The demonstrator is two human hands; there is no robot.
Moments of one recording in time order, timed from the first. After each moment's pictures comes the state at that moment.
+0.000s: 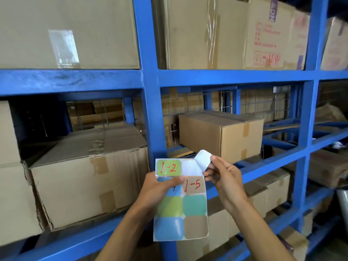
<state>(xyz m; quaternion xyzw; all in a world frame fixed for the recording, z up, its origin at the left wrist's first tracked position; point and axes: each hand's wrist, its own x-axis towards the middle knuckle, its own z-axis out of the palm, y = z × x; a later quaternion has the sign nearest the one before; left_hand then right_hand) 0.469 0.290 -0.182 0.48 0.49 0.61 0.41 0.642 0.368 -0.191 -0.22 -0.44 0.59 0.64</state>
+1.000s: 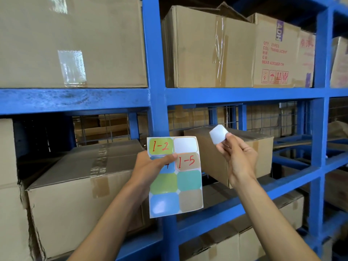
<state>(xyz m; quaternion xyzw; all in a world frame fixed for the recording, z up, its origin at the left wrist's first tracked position) 0.436 0.328 -0.092 0.48 0.51 0.66 0.28 0.629 0.422 -0.098 -0.19 -0.36 0.51 0.76</state>
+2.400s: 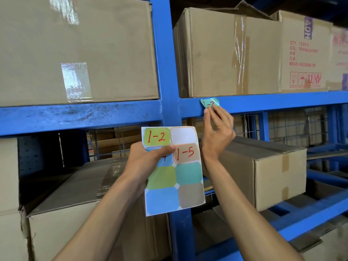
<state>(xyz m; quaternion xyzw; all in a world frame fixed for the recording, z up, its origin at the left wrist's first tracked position) 0.393 0.351 -0.034 0.50 0.51 0.67 0.21 0.504 0.499 -0.015 -0.12 -0.41 0.05 0.90</state>
